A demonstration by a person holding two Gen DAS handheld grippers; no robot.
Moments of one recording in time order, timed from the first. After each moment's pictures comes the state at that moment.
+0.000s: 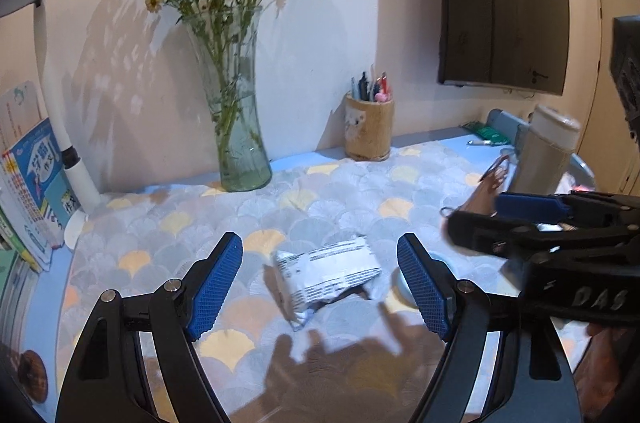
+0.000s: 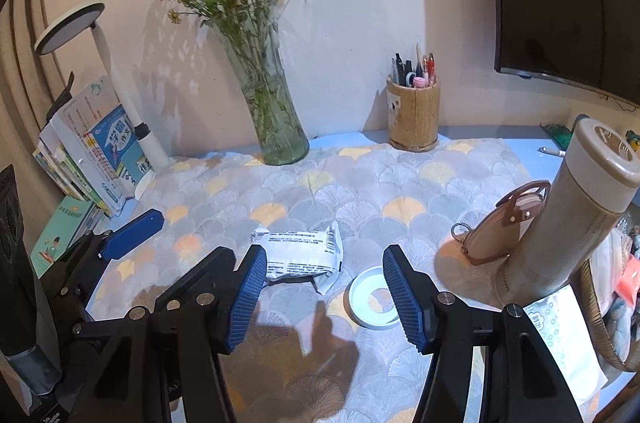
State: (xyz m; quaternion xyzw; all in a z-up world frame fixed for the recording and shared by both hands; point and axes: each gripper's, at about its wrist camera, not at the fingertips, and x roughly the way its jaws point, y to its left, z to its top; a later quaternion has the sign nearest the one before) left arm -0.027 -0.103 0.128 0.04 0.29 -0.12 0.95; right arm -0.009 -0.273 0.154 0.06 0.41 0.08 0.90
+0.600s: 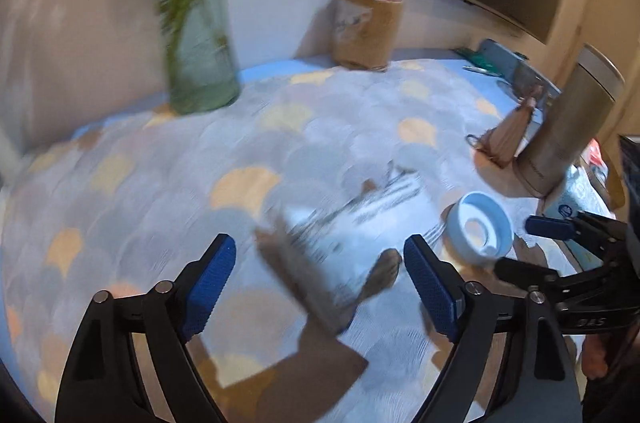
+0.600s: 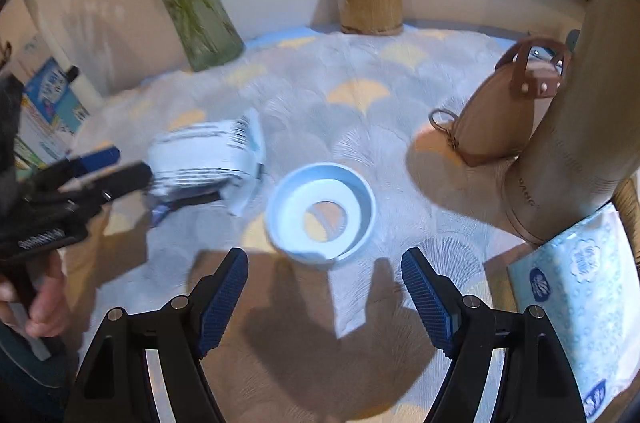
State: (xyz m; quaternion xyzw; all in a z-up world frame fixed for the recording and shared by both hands) left arm 0.068 -0.086 0.050 0.05 0.42 -0.23 0.88; right arm 0.013 -0.300 0.042 0.06 0.53 0.03 0.85
